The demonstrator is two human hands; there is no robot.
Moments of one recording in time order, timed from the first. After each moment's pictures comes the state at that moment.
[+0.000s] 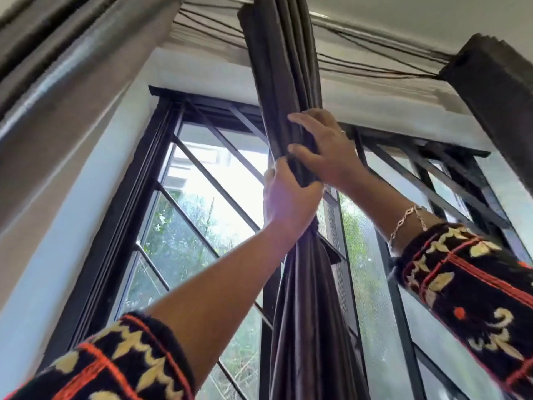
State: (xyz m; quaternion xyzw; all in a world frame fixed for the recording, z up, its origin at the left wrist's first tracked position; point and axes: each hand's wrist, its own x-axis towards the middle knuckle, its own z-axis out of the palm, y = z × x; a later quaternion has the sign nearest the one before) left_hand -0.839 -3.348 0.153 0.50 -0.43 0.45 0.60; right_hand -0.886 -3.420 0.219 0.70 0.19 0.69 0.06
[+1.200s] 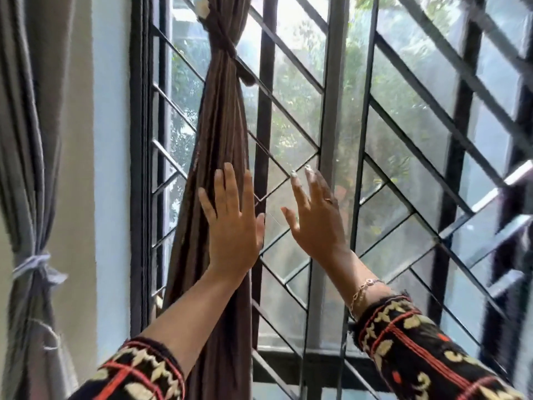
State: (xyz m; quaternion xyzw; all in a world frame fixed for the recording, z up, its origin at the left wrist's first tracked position) left_hand -0.902 -3.367 -0.158 0.78 -0.14 0.60 0.10; right_hand -0.924 -3.508 -0.131 0.82 0.06 0.56 0.03
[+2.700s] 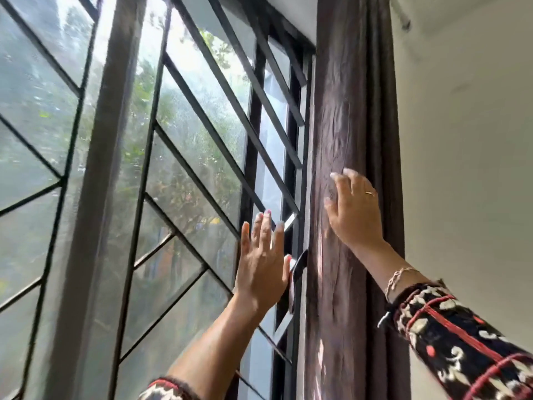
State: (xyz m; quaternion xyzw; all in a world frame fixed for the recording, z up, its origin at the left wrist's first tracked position) left_hand -0.939 -3.762 -0.105 0.66 -0.49 0.48 0.31; right_hand -1.068 -3.870 -0.016 0.68 -0.21 0.63 0.31
